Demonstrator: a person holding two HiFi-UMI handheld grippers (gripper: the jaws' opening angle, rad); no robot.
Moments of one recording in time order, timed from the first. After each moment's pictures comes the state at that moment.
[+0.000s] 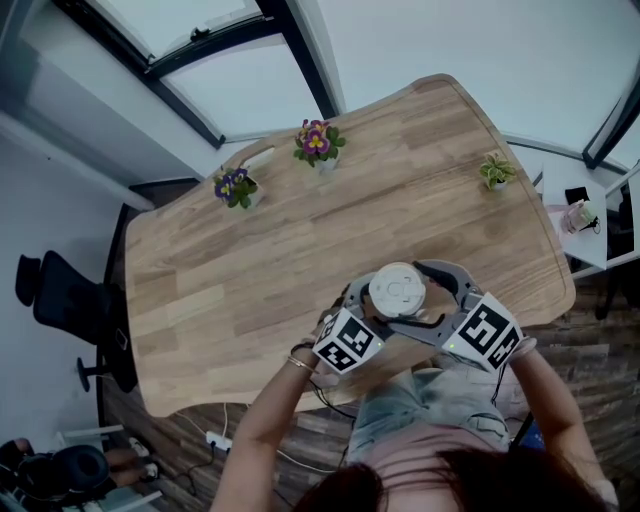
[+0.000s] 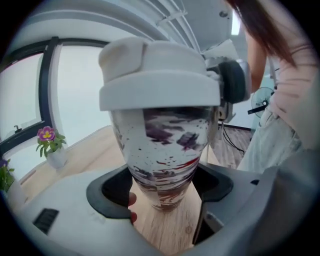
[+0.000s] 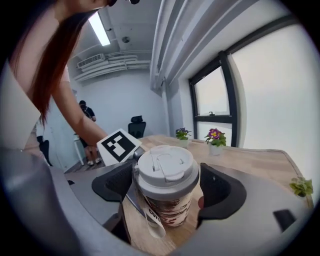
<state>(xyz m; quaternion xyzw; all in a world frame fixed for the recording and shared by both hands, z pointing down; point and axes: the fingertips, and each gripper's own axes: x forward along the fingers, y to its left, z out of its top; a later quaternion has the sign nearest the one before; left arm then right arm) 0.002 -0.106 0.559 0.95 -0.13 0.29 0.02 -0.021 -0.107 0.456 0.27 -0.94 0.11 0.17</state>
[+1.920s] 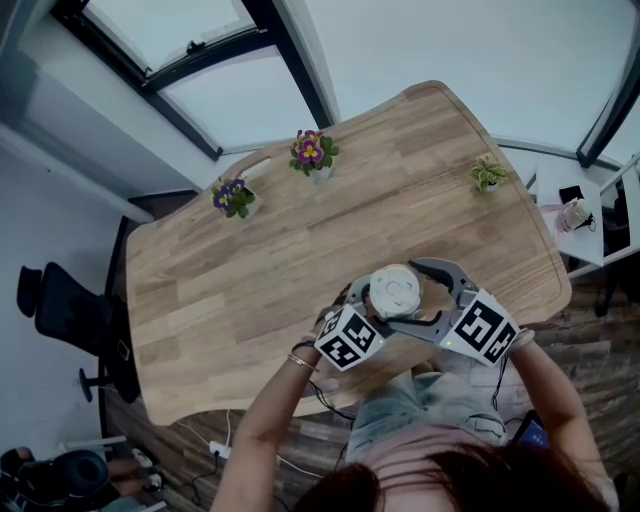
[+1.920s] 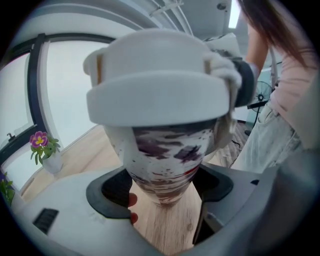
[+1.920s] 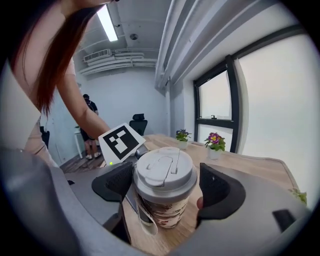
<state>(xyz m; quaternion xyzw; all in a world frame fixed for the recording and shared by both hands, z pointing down) 0.009 -0.106 0.561 0.94 -0.10 0.33 0.02 -0.016 -0.109 0.451 0.27 -0.94 0.07 0.18</state>
